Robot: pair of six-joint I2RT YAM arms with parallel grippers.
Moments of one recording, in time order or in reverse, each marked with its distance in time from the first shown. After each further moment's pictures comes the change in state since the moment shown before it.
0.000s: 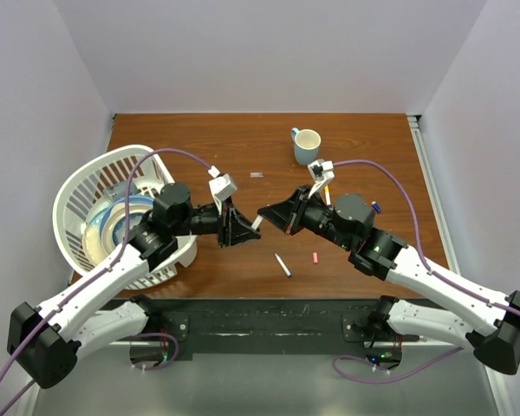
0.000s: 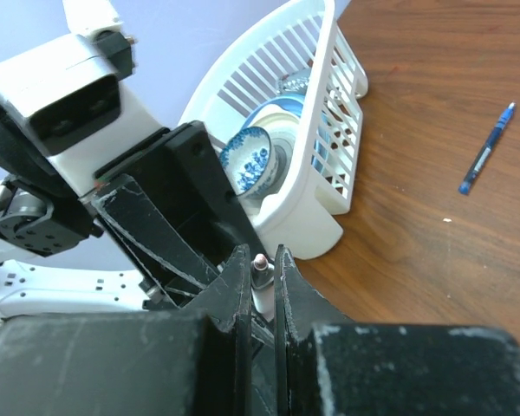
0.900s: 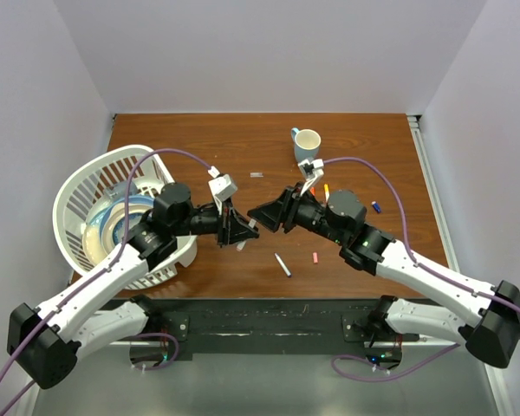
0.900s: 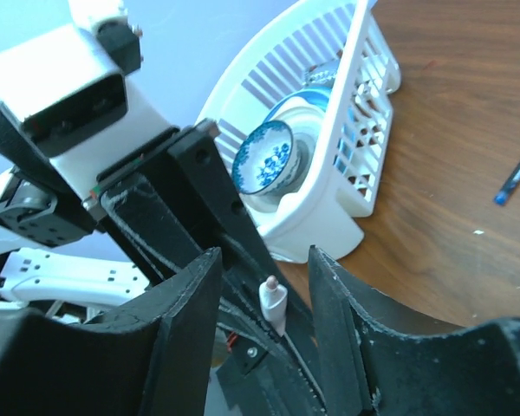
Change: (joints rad) left arm 0.002 -0.004 0.011 -0.051 -0.024 0.034; right arm -0.033 0.081 -0.020 0.132 -0.114 0.011
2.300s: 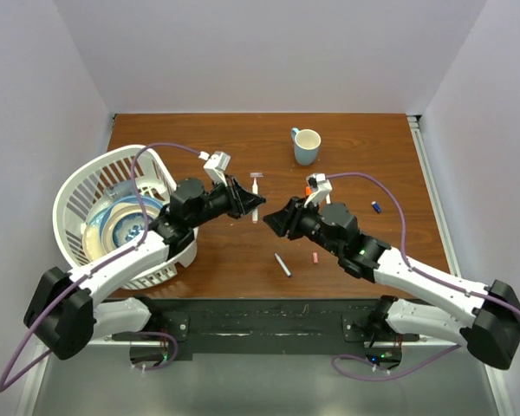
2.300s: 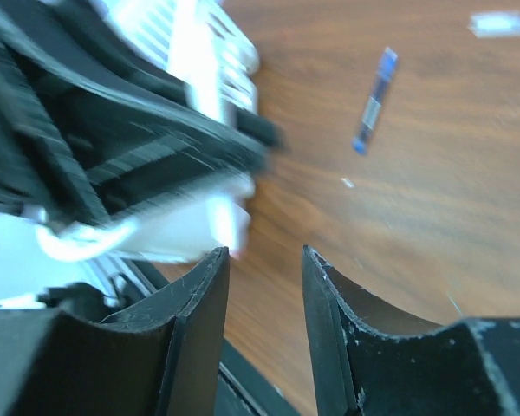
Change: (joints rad) left arm 0.000 0.228 -0.048 0.400 -0.406 -0.402; right arm 0.005 -0.003 -0.149 -0.021 0.247 -0.021
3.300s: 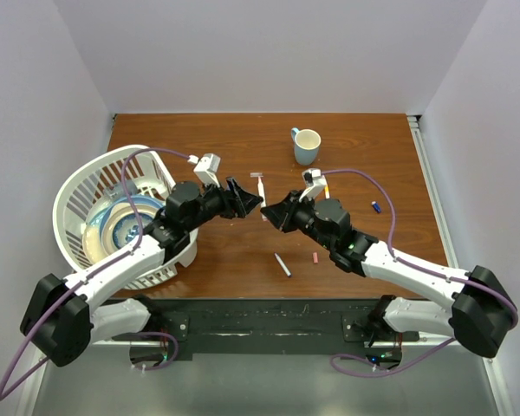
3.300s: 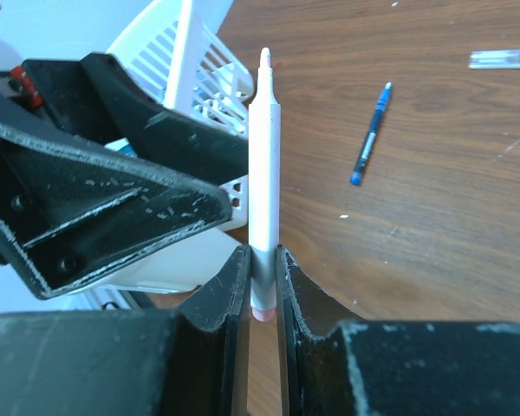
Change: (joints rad) left arm 0.023 -0.055 -0.031 -0.074 -0.118 0.008; right arm -0.033 0.106 -0.007 0.142 -0.001 -0.008
